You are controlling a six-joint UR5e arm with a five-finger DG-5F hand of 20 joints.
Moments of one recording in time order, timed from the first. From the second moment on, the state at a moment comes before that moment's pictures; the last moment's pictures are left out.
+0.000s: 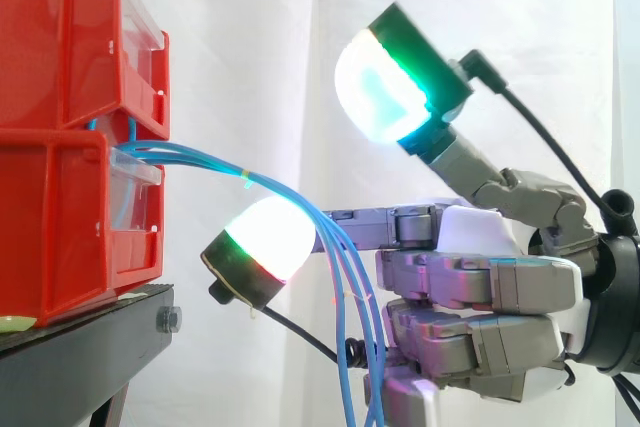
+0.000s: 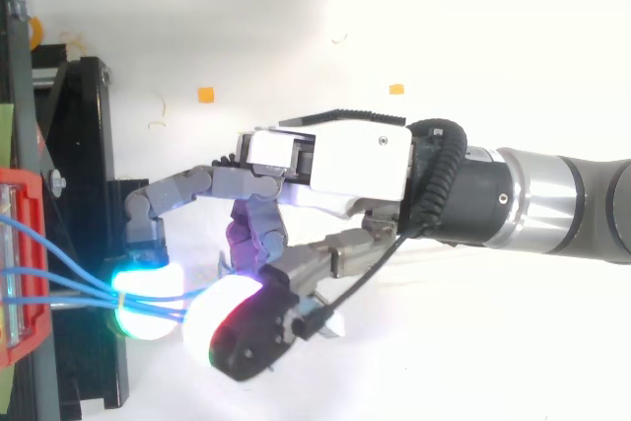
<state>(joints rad) 0.18 -2.36 -1.31 -2.41 -1.29 -0.11</state>
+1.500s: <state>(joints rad) 0.18 -2.36 -1.31 -2.46 -1.28 -0.11</state>
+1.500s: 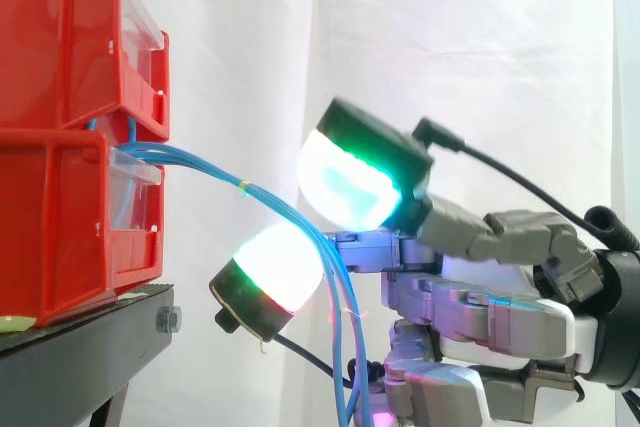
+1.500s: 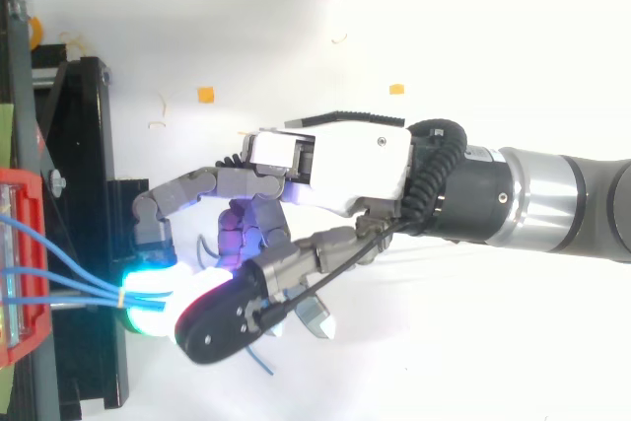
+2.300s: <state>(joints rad) 0.18 -2.36 -1.31 -2.48 -1.28 -0.11</state>
